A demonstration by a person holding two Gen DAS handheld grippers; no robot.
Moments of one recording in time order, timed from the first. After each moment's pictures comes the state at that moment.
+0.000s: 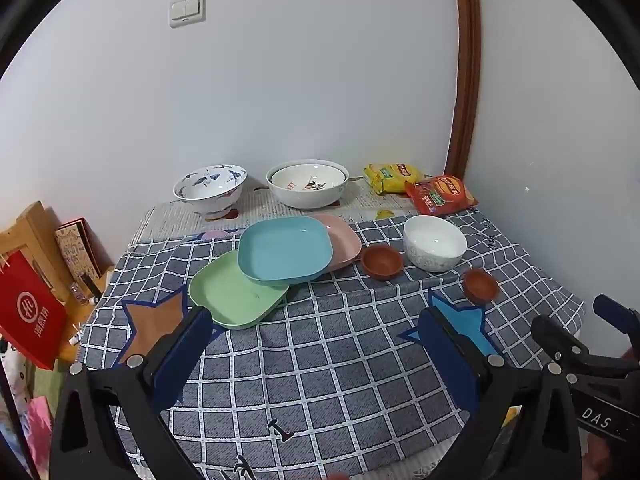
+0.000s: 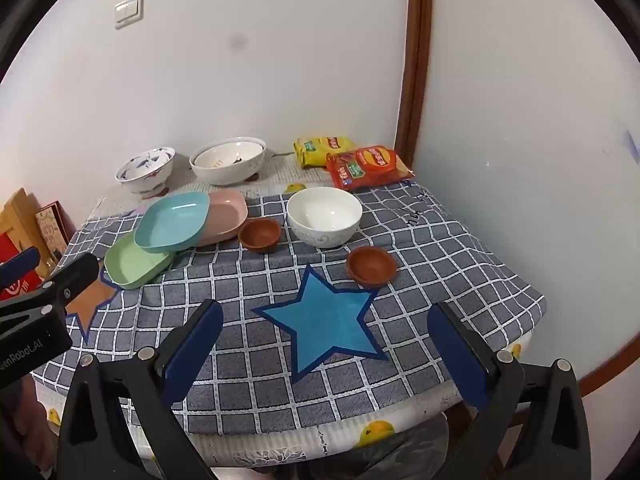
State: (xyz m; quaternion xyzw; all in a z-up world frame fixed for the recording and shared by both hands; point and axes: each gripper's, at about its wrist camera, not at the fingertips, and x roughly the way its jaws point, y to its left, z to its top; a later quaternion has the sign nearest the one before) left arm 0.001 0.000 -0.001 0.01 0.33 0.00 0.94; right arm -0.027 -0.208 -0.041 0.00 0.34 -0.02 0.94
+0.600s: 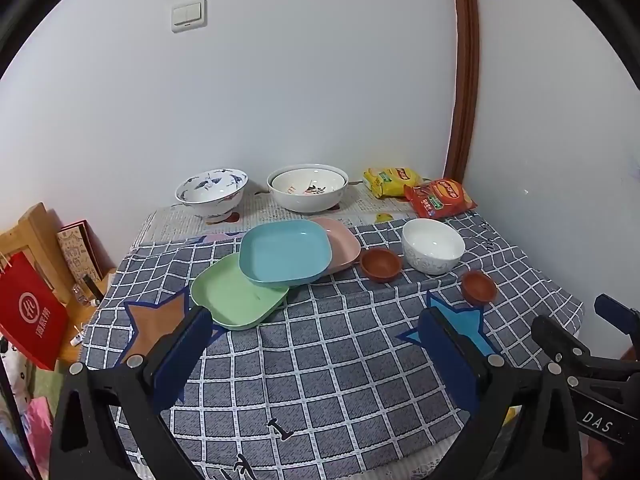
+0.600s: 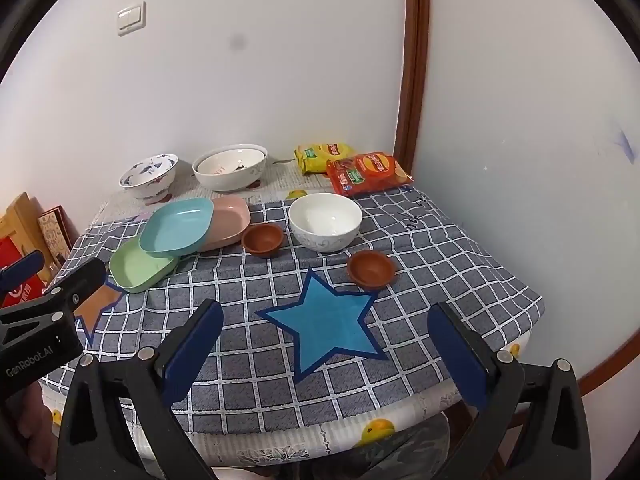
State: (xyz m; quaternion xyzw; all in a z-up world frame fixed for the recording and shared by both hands) left arm -0.008 -0.003 0.005 0.01 0.32 0.00 0.95; right arm -0.033 -0.209 -0.033 0.00 0.33 -0.02 0.94
